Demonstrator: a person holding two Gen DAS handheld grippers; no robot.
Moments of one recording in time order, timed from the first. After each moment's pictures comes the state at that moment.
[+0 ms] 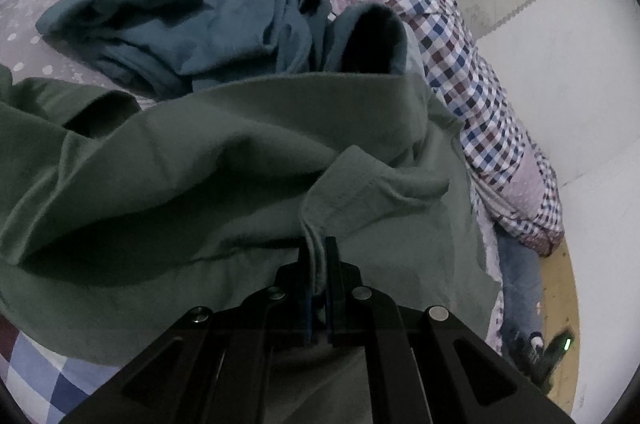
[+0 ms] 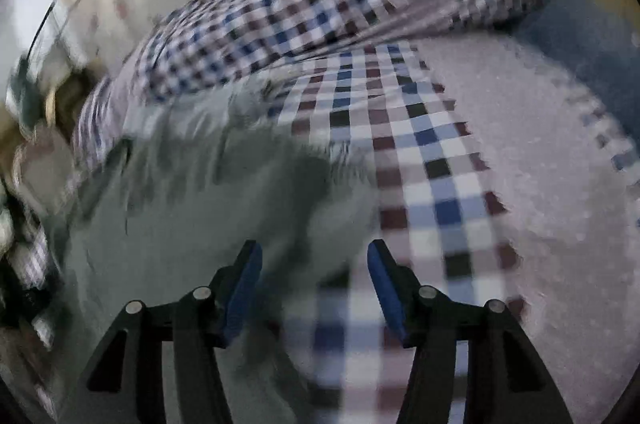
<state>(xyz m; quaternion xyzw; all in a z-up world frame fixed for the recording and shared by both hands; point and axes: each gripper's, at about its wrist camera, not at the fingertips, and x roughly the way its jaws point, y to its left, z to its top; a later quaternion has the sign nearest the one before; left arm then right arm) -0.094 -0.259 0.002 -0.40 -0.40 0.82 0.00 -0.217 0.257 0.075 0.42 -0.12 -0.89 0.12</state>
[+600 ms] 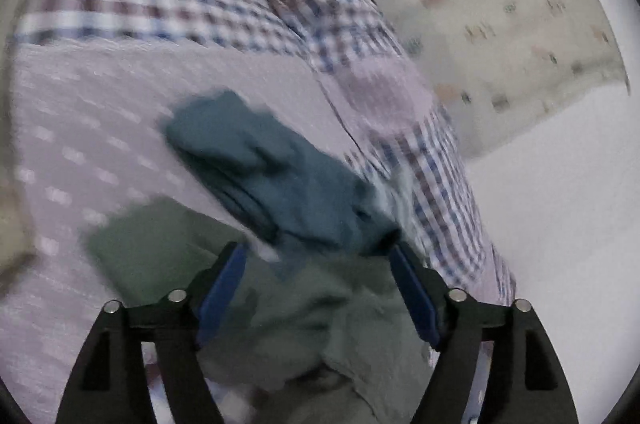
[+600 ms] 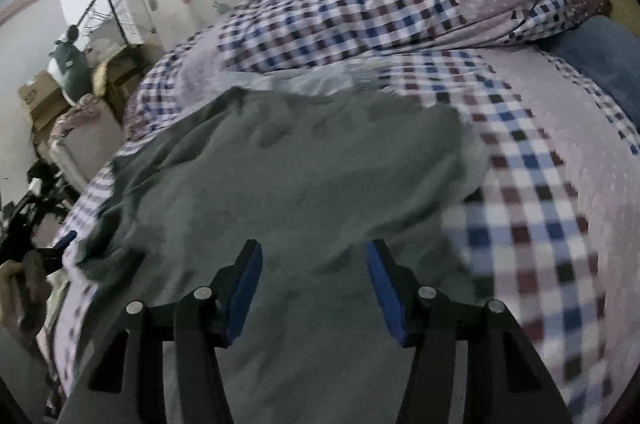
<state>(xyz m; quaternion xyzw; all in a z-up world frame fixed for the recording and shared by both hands) -0.008 -0.400 0.046 -0.25 -0.53 0.81 -0.08 -0.081 0.142 0.098 0.38 -0.09 -0.90 0.19</state>
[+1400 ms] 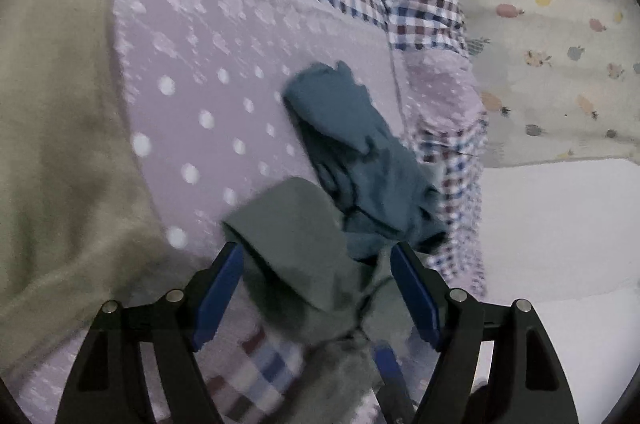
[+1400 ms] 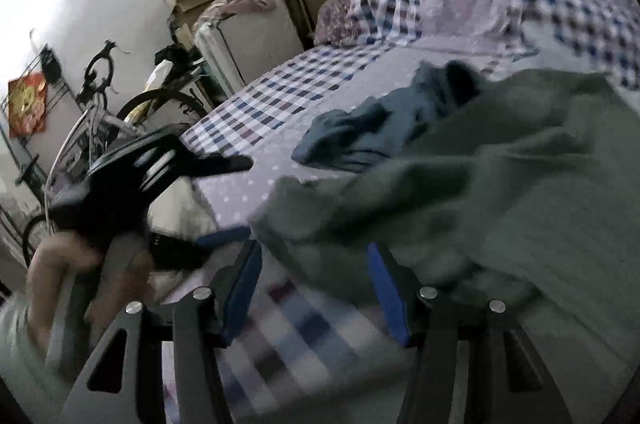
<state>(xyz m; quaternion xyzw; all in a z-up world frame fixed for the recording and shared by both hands) 0.017 -0.461 -0.007 -0.33 -0.64 0.69 -0.02 -0.036 -0.220 0.097 0.41 0.02 -0.79 0.46</state>
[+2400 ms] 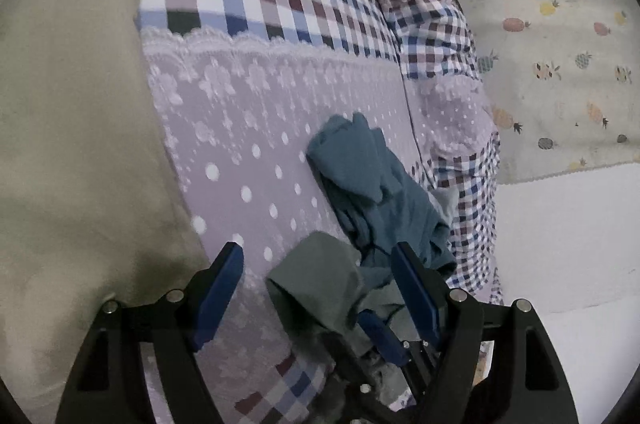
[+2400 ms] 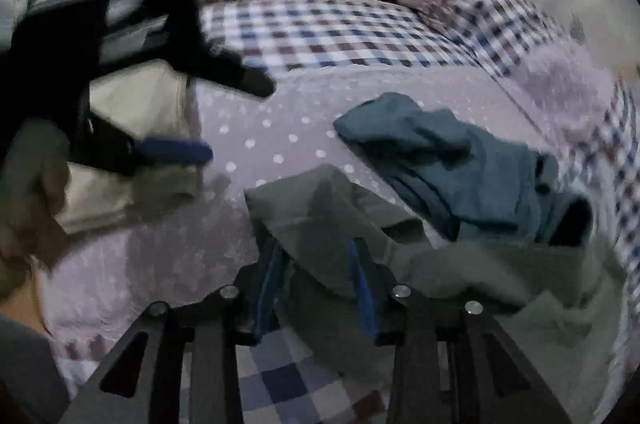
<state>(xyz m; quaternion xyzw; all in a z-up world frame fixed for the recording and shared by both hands) 0.033 -0.498 0.004 -0.33 -0.61 0.72 -0.09 -0.007 -0.342 0.075 0.35 0.35 -0.73 0.47</state>
